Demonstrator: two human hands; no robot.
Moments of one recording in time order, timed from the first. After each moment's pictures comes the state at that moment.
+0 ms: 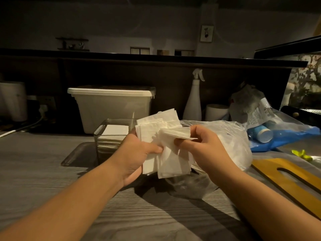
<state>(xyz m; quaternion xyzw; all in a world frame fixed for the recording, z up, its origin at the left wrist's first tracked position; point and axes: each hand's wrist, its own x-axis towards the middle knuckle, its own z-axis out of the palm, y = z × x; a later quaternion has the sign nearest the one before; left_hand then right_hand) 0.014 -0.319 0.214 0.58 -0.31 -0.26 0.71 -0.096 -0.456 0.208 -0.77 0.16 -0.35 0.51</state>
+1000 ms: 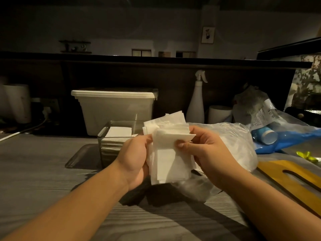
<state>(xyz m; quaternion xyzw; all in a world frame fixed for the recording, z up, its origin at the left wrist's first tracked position) 0.017 -0.321 0.209 0.48 -0.29 -0.35 0.75 -0.100 -0.451 0.210 -0.73 0.05 -0.30 0.61</state>
